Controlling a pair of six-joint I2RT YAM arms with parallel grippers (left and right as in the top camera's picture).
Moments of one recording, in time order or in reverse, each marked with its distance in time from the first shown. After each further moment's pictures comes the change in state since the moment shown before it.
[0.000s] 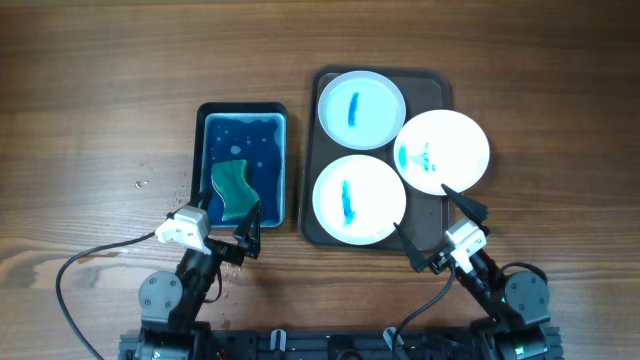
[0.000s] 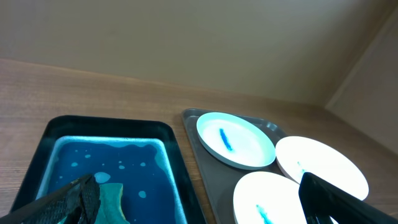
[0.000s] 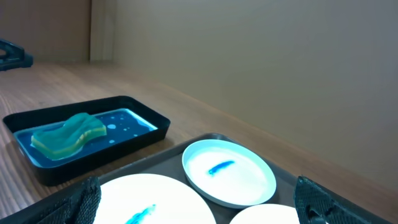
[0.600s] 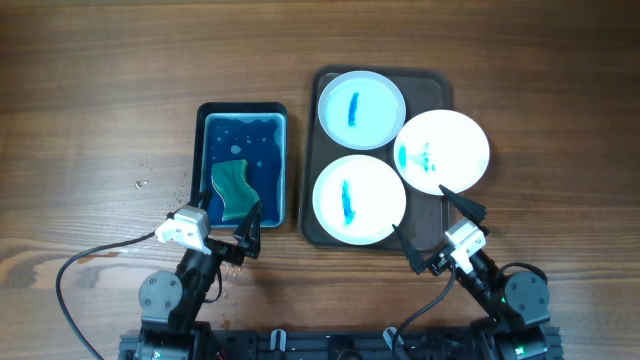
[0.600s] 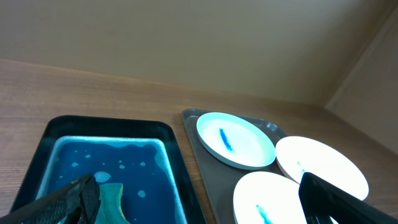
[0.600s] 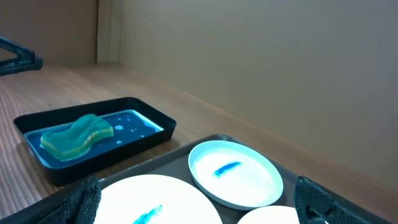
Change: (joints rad) left arm 0.000 0.000 0.000 0.000 0.000 0.000; right arm 0.000 0.000 0.000 0.000 -0.024 0.013
